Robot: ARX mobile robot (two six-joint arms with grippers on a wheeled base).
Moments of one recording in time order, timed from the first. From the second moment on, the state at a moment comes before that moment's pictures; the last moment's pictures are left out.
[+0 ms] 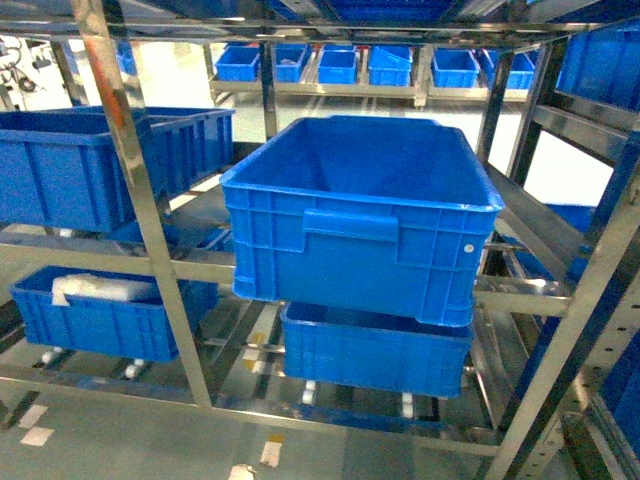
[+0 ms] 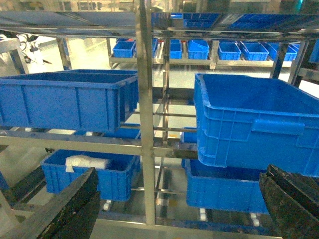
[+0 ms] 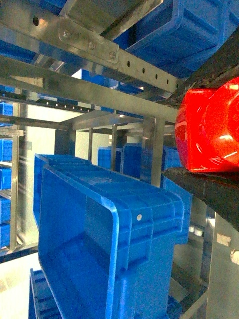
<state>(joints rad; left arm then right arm) 0.00 0.01 0.01 0.00 0.00 0.00 0.09 1.29 0.33 0.76 0.13 0.05</state>
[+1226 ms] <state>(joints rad) 0.00 0.01 0.01 -0.01 0.00 0.00 0.10 1.29 0.33 0.76 0.12 0.05</state>
